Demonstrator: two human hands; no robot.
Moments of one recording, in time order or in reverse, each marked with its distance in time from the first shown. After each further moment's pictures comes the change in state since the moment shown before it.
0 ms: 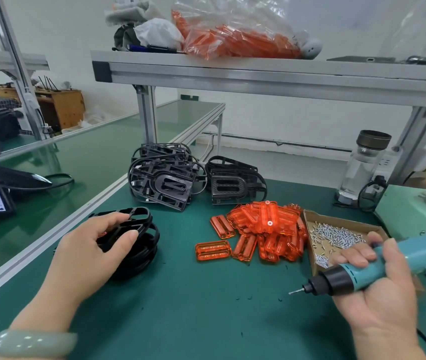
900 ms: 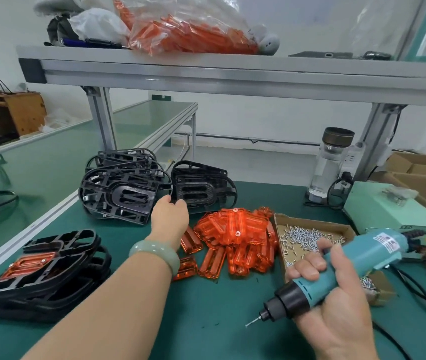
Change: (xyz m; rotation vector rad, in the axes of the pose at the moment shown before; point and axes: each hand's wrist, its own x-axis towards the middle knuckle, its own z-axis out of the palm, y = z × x) left_hand 0.096 0.084 0.192 -0.427 -0.129 -0.531; right_hand 0.005 0.006 0.004 0.007 0.052 0.107
